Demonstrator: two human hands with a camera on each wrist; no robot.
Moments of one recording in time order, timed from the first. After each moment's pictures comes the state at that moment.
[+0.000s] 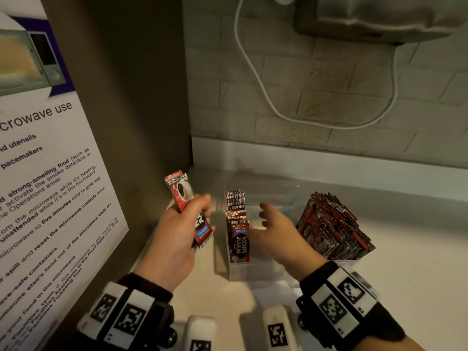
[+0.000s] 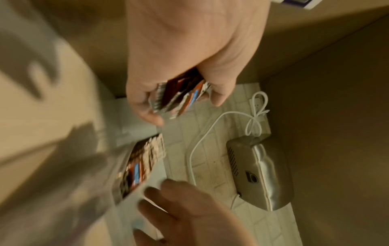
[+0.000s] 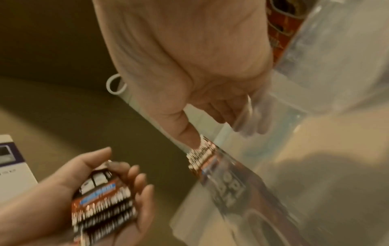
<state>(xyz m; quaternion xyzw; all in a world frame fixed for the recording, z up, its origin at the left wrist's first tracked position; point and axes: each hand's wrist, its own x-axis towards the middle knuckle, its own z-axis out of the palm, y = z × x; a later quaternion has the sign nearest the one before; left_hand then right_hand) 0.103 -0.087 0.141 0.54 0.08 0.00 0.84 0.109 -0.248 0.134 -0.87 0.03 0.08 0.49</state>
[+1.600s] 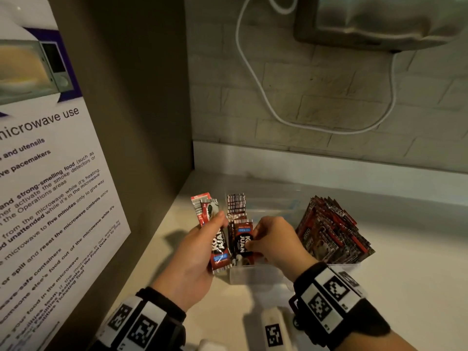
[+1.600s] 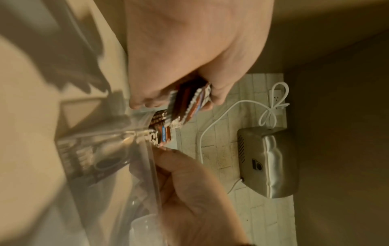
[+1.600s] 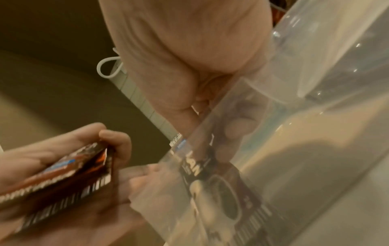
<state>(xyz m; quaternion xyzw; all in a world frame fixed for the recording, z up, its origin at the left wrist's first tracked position) 0.084 -0.105 0.133 0.49 0.09 -0.12 0.86 0.121 -0.250 0.115 -0.89 0.08 0.06 0.45</state>
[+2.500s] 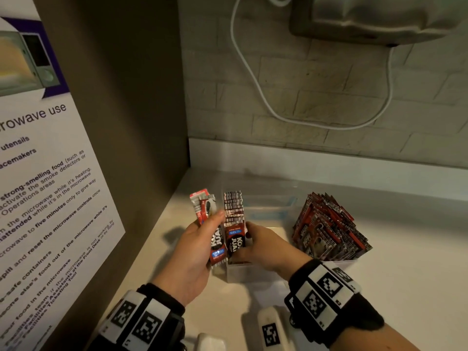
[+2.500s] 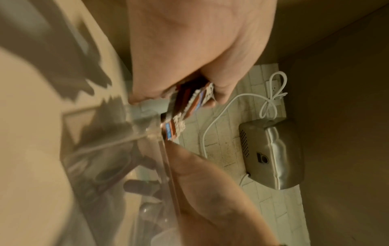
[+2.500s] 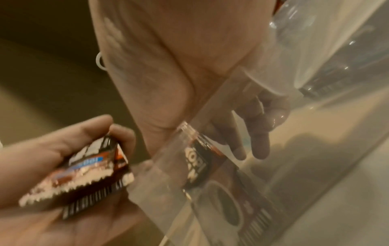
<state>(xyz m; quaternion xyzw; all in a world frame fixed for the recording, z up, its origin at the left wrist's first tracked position) 0.094 -0.110 0.125 0.54 0.08 -0.08 0.84 0.123 -0.245 0.109 -0.92 -0.01 0.17 0.37</state>
